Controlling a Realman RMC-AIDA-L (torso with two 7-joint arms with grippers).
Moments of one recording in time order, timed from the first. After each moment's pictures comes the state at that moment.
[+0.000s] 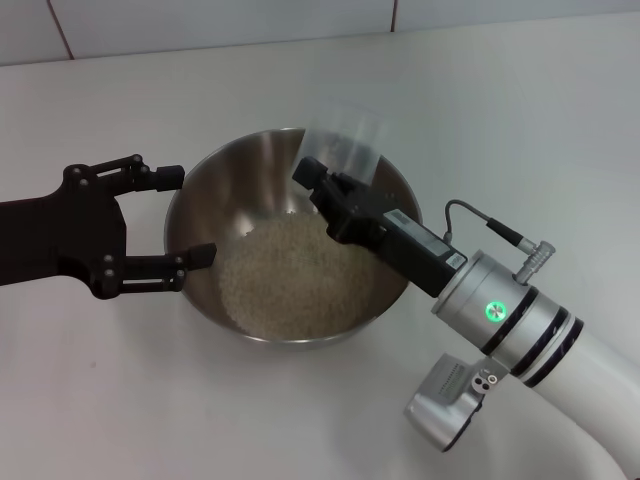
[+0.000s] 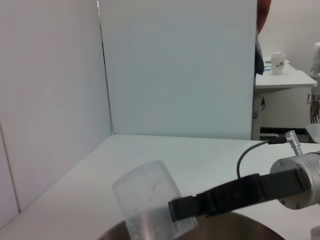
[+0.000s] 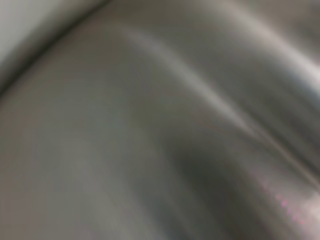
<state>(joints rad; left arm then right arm) -0.30 -2.06 1.06 1.13 1.74 1.61 -1.39 0.57 2.09 -0.21 0.46 -1.67 -1.37 -2.45</state>
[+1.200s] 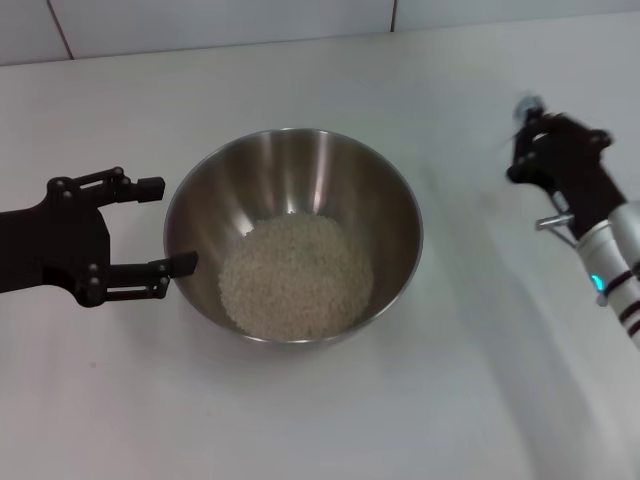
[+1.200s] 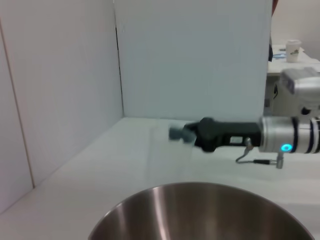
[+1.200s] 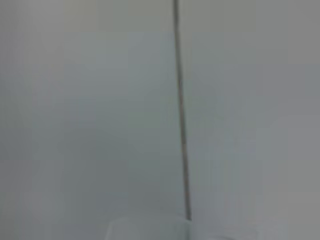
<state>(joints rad) -0.29 -2.06 1.03 1.12 1.79 1.61 -1.39 0.41 2.08 0.27 0.26 -1.72 -1.23 0.02</state>
